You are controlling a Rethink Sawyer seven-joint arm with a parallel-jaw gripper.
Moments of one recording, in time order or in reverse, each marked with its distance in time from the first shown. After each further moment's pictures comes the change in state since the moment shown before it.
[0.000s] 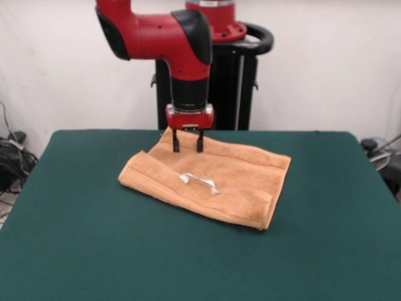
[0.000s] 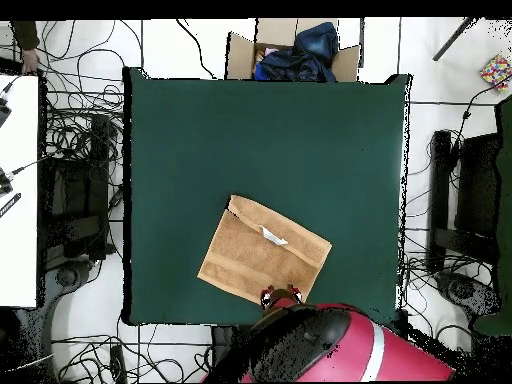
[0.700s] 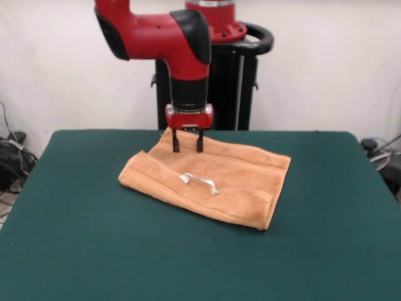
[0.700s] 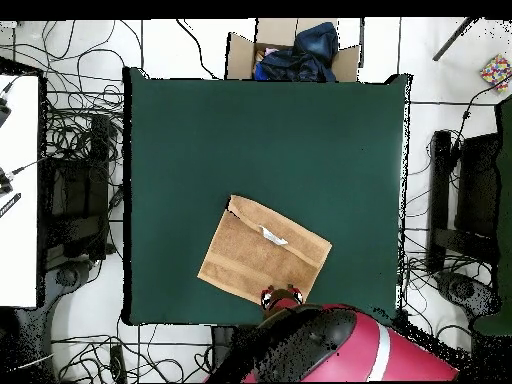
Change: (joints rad) arm -0.012 0.000 0.006 0.002 0.000 -0.001 0.000
